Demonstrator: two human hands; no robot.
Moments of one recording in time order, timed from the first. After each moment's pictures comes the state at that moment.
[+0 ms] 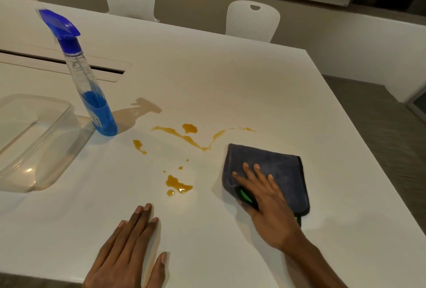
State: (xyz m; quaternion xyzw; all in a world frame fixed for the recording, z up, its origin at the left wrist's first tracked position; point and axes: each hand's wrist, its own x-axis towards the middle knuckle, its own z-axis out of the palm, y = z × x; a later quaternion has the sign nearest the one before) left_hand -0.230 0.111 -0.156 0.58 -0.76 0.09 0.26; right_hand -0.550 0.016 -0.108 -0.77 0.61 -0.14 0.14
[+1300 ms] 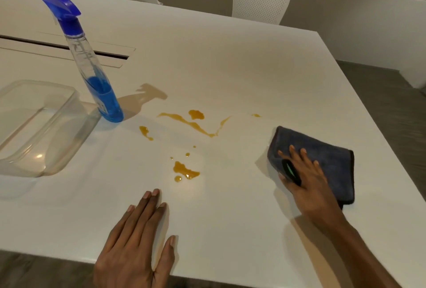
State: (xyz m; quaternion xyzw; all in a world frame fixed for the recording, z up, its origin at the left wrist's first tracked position) left_hand -0.236 0.118 -0.146 0.59 -0.76 0.07 0.27; right_hand -0.617 0.007 -0.106 -0.69 0.68 -0.19 0.16
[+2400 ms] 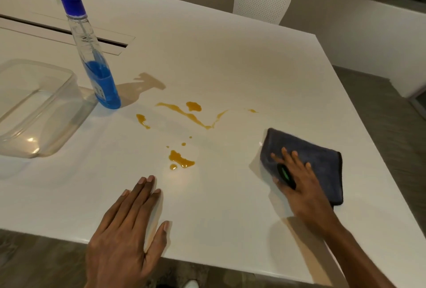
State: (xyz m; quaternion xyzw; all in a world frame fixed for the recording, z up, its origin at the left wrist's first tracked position) left_hand -0.236 0.122 -0.145 0.59 -0.75 0.06 0.28; right_hand -0.620 0.029 -0.099 -0.71 0.65 -0.19 0.19
